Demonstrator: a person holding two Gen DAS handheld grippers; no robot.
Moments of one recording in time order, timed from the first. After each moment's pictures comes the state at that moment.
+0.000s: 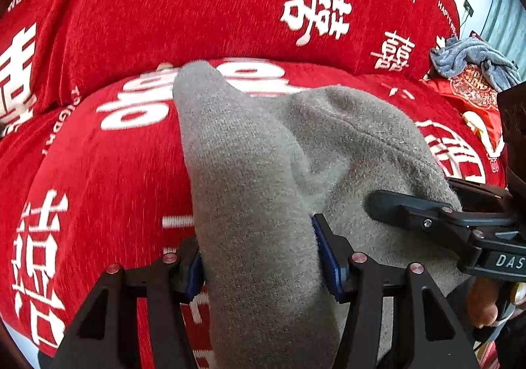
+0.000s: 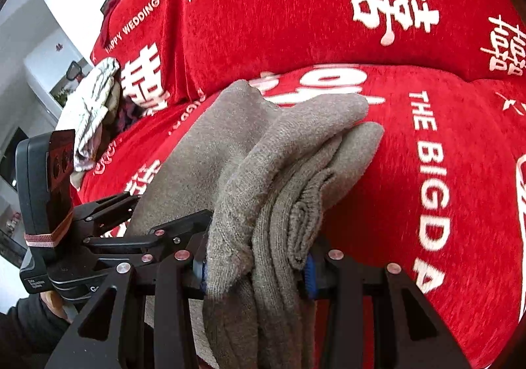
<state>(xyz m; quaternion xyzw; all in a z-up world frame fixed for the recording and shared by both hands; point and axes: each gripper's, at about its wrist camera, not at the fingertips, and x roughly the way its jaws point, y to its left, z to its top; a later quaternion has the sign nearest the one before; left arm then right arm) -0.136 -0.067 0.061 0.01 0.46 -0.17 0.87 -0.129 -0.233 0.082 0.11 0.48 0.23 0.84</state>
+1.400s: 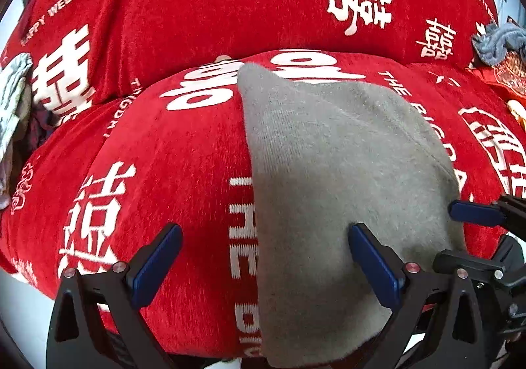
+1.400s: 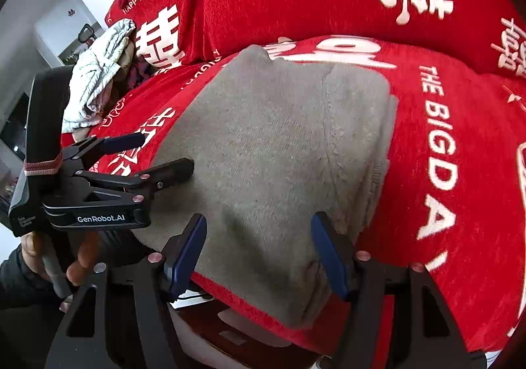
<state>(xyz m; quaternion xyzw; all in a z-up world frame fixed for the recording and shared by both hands) -0.176 -0.048 0.072 0.06 0.46 -0.04 0.88 -0.187 -0.226 0.093 0.05 0.49 0.26 0.83</state>
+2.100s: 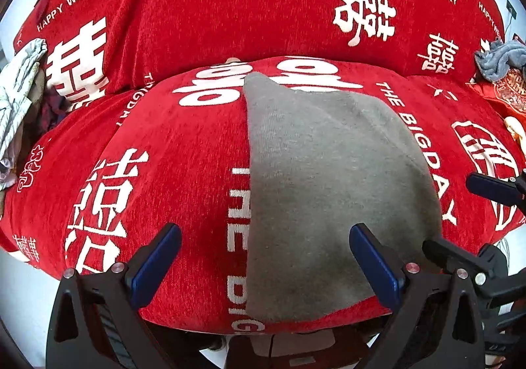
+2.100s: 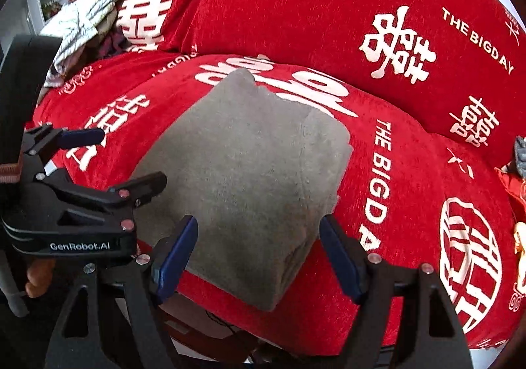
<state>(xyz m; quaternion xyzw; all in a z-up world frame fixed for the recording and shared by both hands) -0.201 -0.047 0.089 0.04 0.46 -0.02 0.88 -0.197 -0.190 0.139 -0.11 0.48 0.17 0.85</state>
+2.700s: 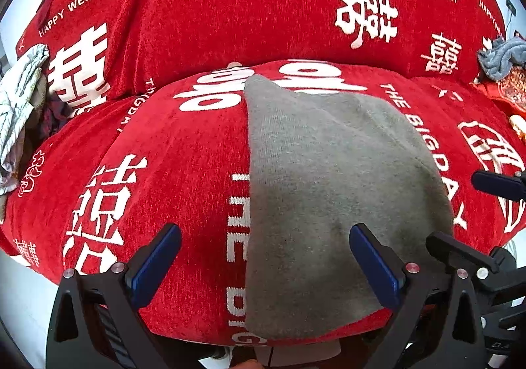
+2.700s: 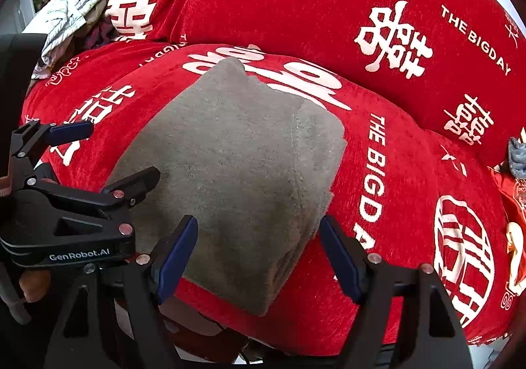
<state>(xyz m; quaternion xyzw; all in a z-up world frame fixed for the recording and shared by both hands) -0.194 -0.050 0.078 0.05 0.45 -0.02 0.89 -0.188 -0.188 0.131 -0.12 0.50 0.14 0.85</state>
